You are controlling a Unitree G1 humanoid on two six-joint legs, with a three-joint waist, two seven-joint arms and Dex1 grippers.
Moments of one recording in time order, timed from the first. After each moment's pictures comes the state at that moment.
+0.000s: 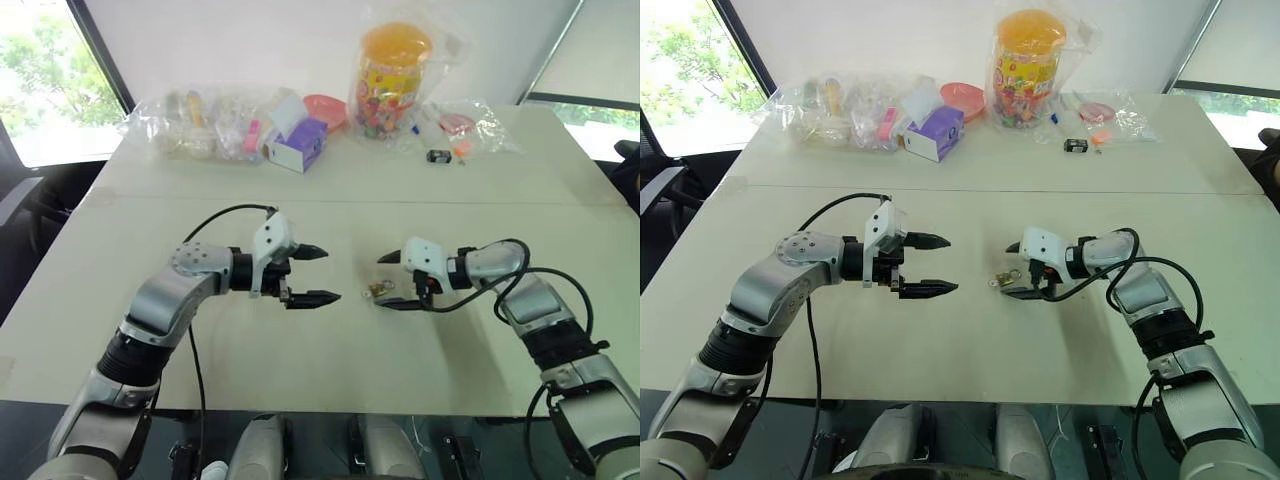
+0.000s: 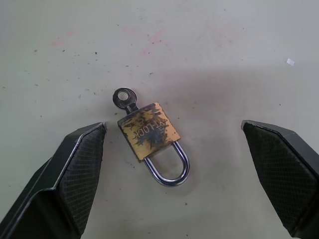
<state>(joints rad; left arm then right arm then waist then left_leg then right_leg) -0.50 0.54 -0.22 -0.19 -0.42 0.59 -1.04 -0.56 -0.68 0.27 0.34 0.07 0.04 1.19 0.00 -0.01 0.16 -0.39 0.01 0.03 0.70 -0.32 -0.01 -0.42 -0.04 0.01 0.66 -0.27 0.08</state>
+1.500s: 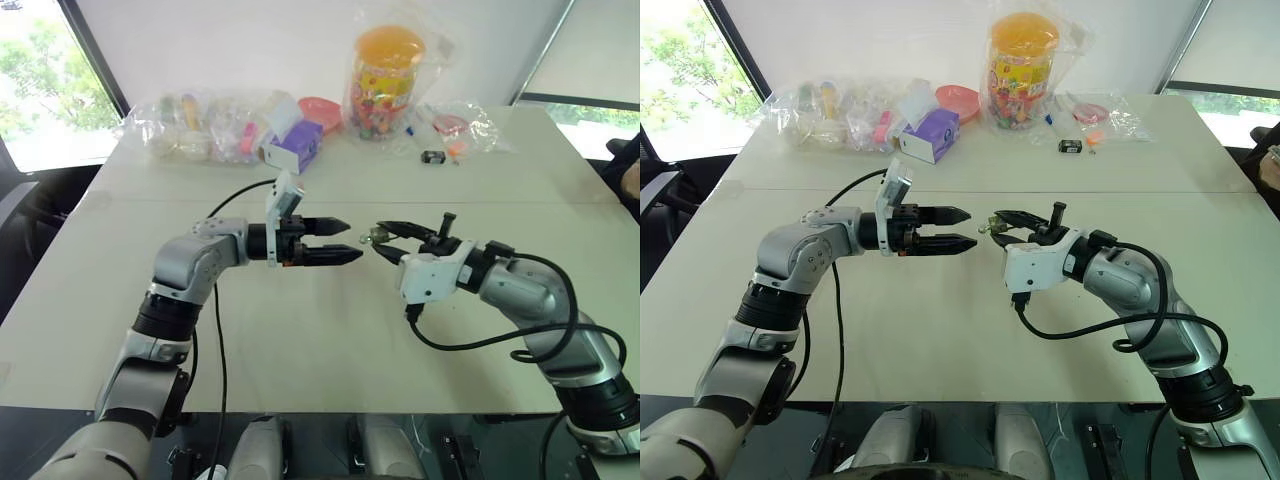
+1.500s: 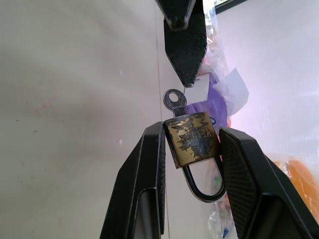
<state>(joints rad) -0.71 0.38 -0.13 0.08 -0.58 0.73 -1.08 -0.29 -0.72 0.10 -0.37 -0.31 -0.14 0.70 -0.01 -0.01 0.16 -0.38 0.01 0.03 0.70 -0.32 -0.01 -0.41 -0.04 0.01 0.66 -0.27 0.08</state>
